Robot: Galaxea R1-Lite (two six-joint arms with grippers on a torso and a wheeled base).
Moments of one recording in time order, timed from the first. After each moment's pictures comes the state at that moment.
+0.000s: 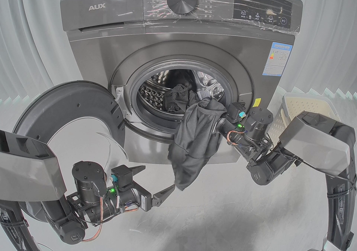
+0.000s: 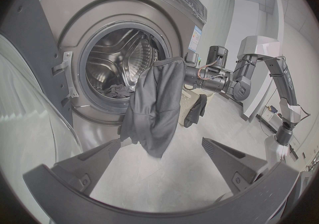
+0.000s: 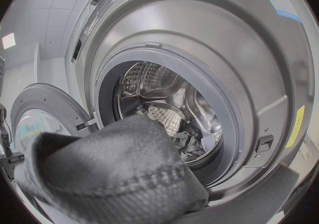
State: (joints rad) left arm -0.59 2.04 -0.25 -1.55 -0.11 -0.02; right arm 0.51 2.36 -1.12 -1.43 0.00 0.09
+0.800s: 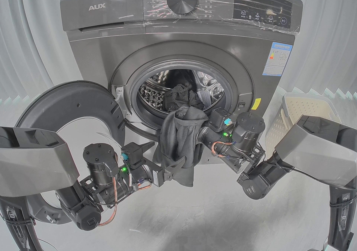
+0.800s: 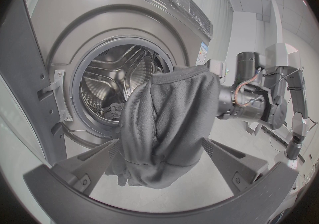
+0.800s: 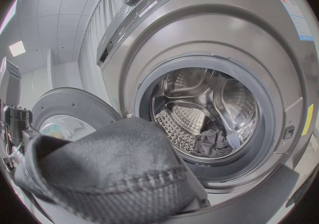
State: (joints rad) left arm -0.58 2.11 -0.48 -1.55 -0.10 -0.04; right arm 0.66 2.30 -1.05 -1.44 0.00 0.10
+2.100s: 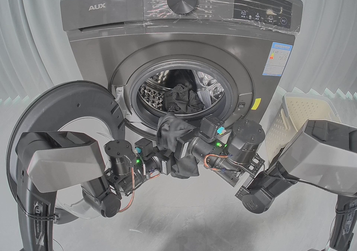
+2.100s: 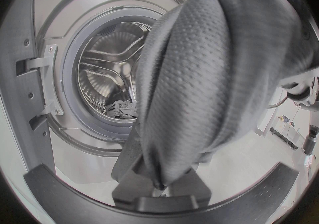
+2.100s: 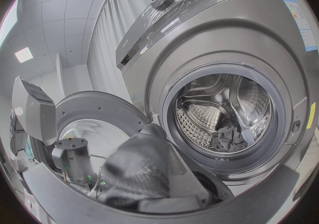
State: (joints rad) left arm -0.52 2.34 -0.74 -1.55 -0.10 -0.04; right arm 0.77 2.23 -0.96 -1.44 -0.02 0.12
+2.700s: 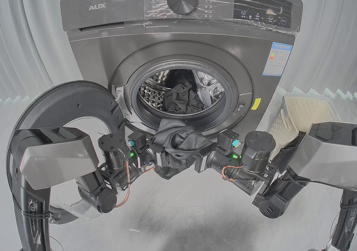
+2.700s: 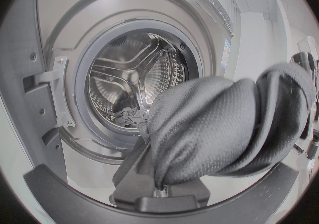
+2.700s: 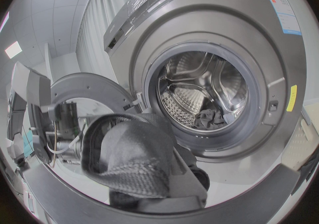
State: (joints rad) left arm -0.49 2.31 -0.75 -1.55 -0.07 -0.04; right arm 0.71 2.19 -0.76 -1.45 -0.04 0.12
